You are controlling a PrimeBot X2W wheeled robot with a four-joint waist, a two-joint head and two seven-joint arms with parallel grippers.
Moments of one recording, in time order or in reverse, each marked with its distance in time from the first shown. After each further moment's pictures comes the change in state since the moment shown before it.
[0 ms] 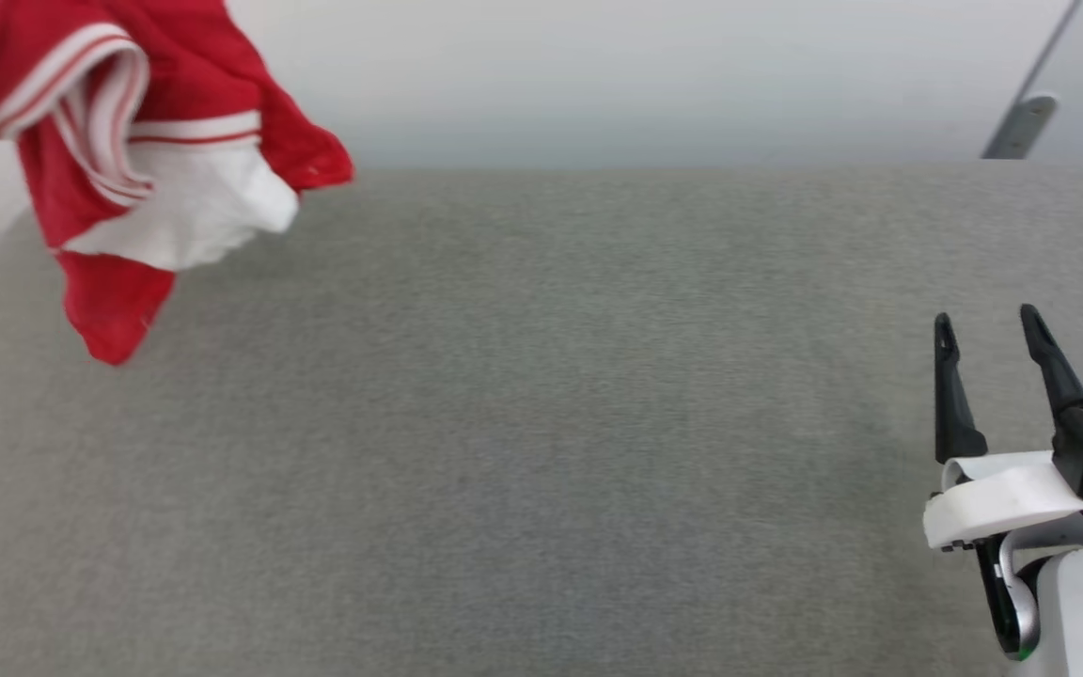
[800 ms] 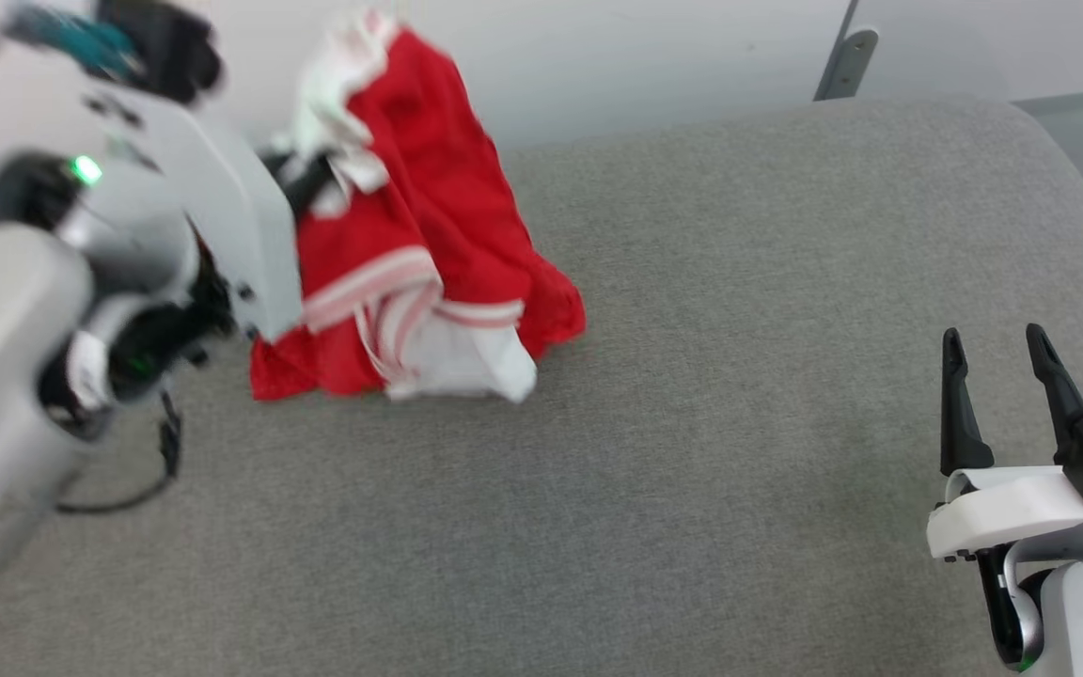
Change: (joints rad) left arm 0.140 -0.123 -0.142 -0.316 -0.024 0.152 0.122; right arm 0.012 0.000 -0.021 0.032 0.054 0.000 -0.006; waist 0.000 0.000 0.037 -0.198
